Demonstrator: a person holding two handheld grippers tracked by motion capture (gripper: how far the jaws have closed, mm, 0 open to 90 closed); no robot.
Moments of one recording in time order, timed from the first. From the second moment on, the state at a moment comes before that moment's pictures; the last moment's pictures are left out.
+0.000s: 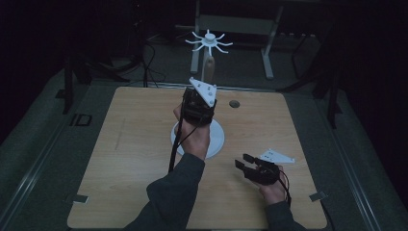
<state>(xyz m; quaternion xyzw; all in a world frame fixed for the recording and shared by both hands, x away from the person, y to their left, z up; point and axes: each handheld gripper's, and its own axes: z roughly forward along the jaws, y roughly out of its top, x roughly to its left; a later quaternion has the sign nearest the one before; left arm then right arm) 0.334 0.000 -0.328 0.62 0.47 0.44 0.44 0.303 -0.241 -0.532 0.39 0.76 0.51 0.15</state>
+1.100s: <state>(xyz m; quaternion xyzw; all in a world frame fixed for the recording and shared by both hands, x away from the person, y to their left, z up) 0.350 0.004 -0.331 0.65 0.46 0.41 0.45 0.303 -0.244 -0.532 0.39 0.75 0.51 0.15</state>
